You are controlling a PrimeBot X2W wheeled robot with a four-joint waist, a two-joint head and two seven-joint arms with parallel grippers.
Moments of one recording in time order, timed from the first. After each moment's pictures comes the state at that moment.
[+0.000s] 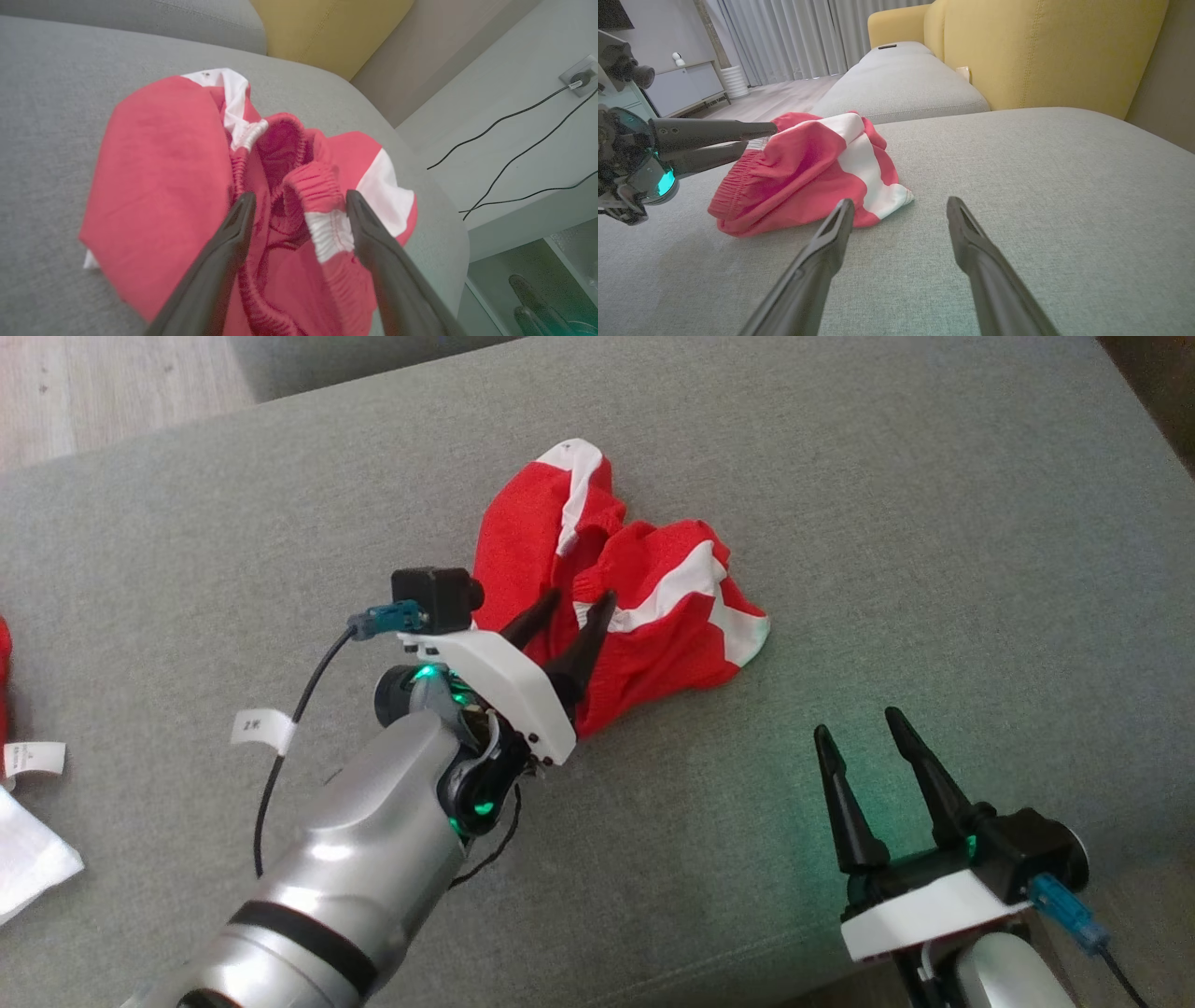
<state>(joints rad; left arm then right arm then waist) -0.72 0.06 -0.87 0.77 -1.00 -0.10 -0.15 -0.02 -0.08 0.21 0.20 0.15 0.12 -0.26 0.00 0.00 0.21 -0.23</state>
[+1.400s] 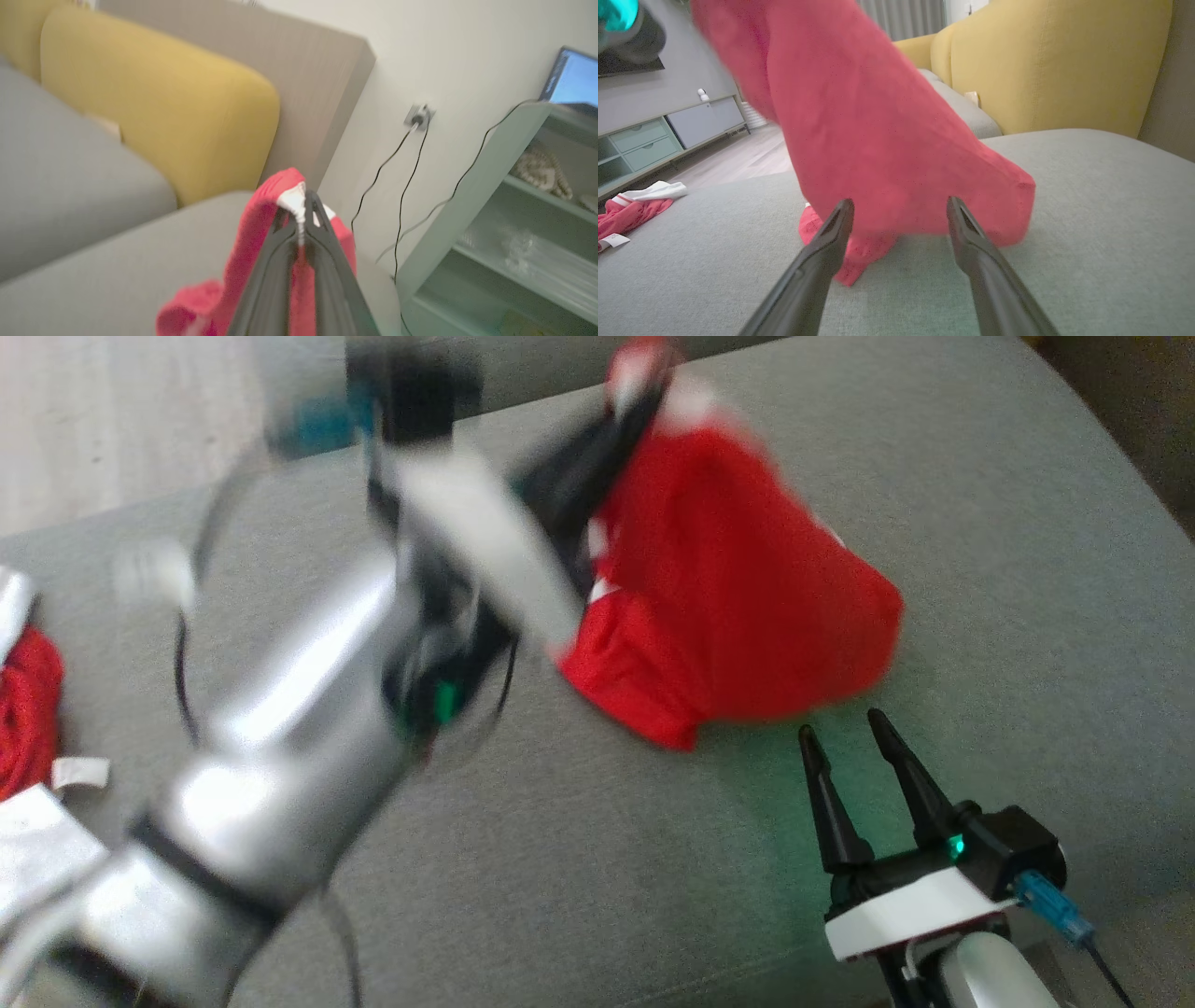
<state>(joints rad) -0.95 0.21 -0.87 0.34 -1.07 -0.12 -0.05 -0.03 -0.06 0.23 0.22 0.19 0.12 -0.26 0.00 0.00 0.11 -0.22</state>
